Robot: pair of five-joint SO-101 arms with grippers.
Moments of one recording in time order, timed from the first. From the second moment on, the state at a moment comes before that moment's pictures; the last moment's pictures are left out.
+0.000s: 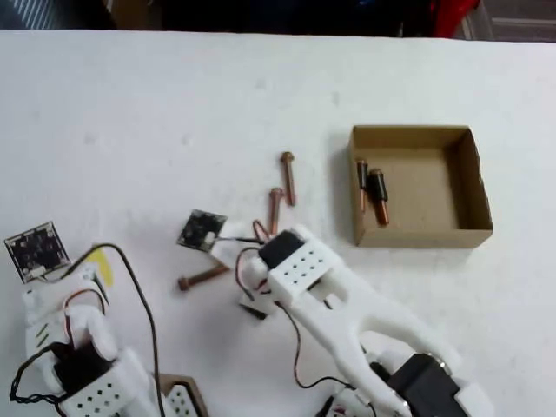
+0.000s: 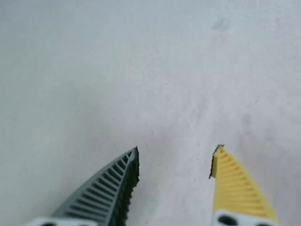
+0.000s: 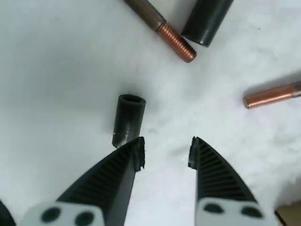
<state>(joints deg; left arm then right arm) -42.0 -104.0 93.1 57.8 -5.2 -45.9 -16.6 41.8 66.3 27.8</state>
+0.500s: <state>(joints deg) -42.0 -104.0 93.1 57.8 -5.2 -52.4 -16.6 47.8 59.5 19.6</state>
